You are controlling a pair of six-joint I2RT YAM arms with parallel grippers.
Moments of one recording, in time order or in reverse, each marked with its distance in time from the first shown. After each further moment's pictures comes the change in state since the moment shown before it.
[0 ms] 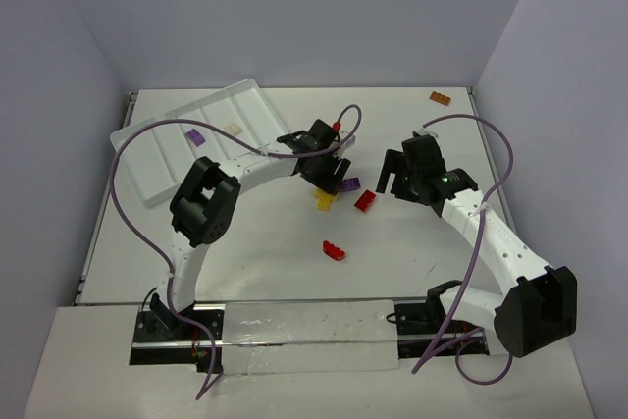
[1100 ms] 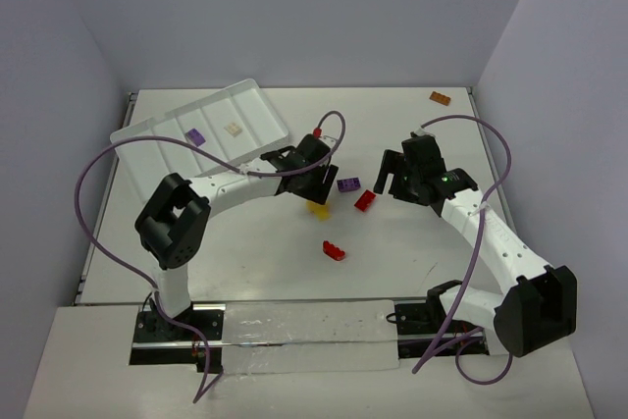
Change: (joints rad) left arm -0.060 -0.276 -0.295 0.058 -0.215 -0.212; right arm 0.000 0.003 0.000 0.002 -0.050 0.009
